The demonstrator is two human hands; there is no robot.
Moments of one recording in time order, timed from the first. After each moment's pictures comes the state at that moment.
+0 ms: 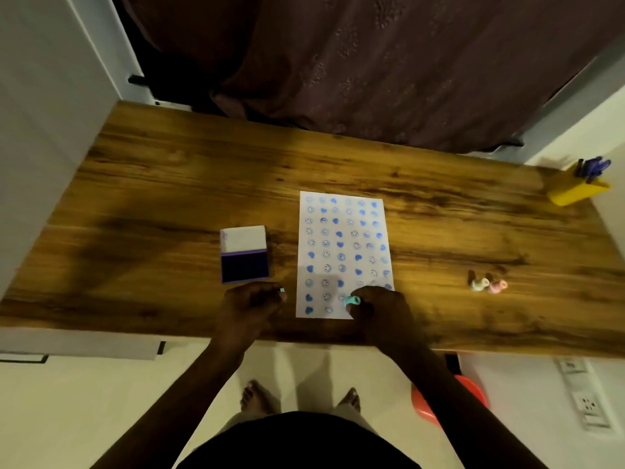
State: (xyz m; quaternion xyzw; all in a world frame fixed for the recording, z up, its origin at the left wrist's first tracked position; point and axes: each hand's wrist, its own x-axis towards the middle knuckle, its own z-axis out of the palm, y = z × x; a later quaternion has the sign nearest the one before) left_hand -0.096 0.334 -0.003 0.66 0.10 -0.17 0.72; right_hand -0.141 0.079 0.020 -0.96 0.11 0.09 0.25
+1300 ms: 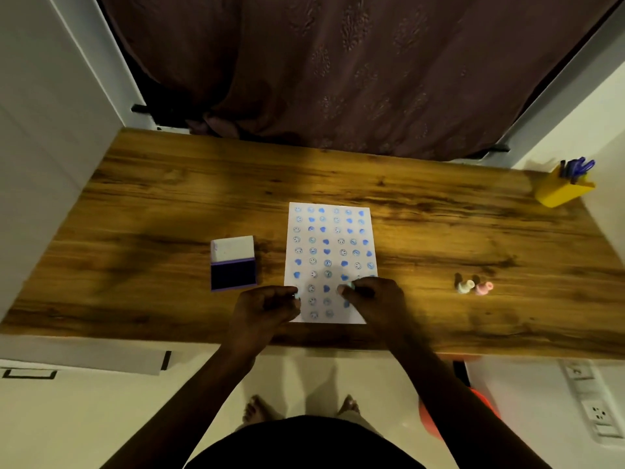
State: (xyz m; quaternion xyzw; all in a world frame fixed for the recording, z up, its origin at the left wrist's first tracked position) left_hand -0.112 0.289 0.032 0.67 0.09 -0.21 0.70; right_hand -0.130 0.056 0.031 -0.89 0.21 0.04 0.39
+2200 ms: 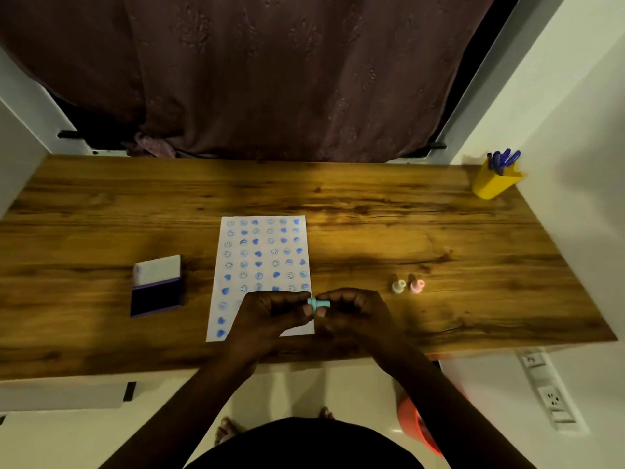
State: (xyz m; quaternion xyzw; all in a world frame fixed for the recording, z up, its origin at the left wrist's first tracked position) left_hand -0.129 0.148 0.061 0.67 -0.02 -0.25 0.69; right_hand -0.185 -0.049 0.079 -0.69 0.15 0.08 0.70
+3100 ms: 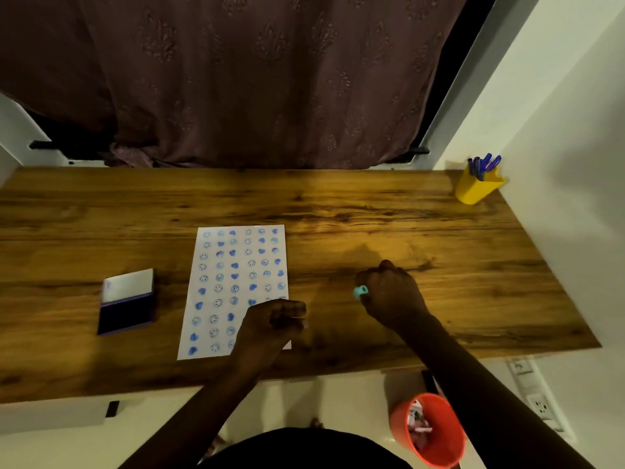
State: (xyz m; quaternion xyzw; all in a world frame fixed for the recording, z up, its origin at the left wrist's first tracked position) left_hand -0.121 0.094 0.031 0.77 -0.01 -0.24 0.60; right_hand -0.135 -0.162 0.060 -1.00 0.04 0.08 -0.02
